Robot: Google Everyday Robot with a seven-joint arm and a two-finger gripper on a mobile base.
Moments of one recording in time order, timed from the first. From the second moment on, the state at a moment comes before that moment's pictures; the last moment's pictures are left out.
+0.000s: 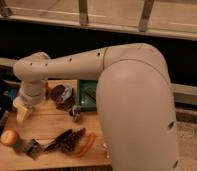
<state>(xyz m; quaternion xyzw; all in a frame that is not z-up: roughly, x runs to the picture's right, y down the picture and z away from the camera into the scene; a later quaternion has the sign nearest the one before) -0.293 0.094 0.661 -0.42 -0.06 0.29 0.86</state>
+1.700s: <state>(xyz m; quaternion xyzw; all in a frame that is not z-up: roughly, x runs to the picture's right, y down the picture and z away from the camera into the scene) -0.405 0.153 0.691 -0.45 -0.10 0.24 0.85</state>
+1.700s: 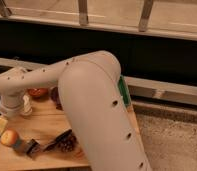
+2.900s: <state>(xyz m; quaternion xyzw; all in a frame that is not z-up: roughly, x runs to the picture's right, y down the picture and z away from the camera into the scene) -0.436 0.213 0.703 -0.50 -0.09 0.24 0.83</state>
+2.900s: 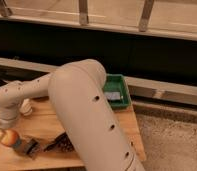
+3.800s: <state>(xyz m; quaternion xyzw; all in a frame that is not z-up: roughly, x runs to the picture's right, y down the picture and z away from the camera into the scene) -0.430 0.217 0.702 -0.50 -0.06 0.26 0.83</state>
